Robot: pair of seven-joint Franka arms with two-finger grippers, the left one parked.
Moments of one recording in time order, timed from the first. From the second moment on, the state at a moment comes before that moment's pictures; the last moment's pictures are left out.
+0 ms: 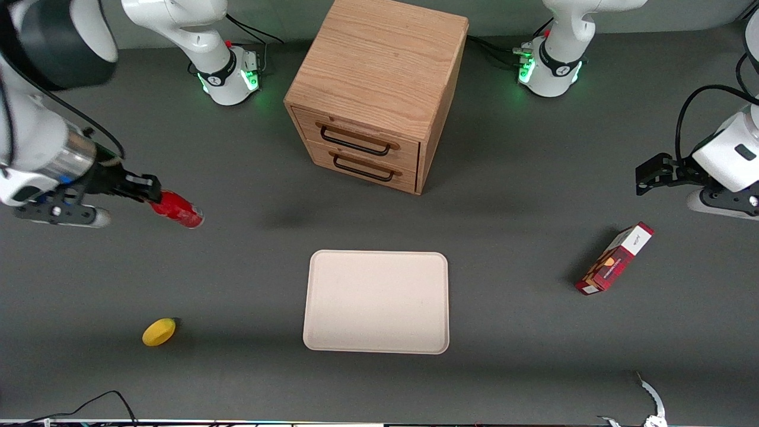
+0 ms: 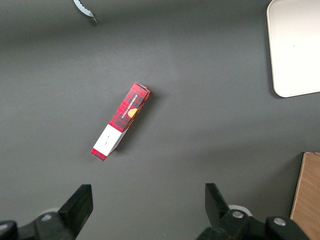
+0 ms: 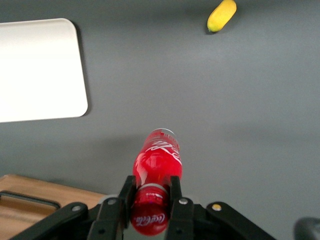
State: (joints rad) arm 0.04 0.14 0.12 -1.43 0.00 1.49 0.28
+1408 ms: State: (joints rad) arm 0.29 0.93 0.25 -0.93 -0.20 1.99 1.15
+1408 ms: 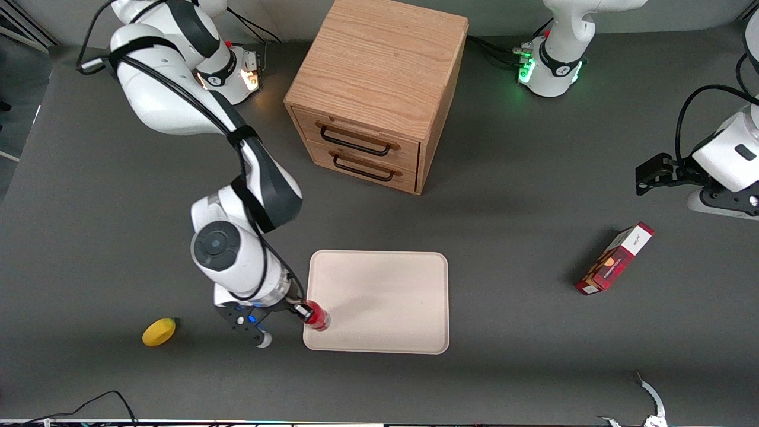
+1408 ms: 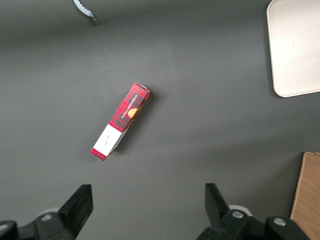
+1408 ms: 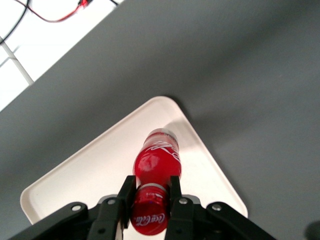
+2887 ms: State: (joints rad) arm 0.01 0.13 0.11 -1.34 -0.04 1.43 0.30
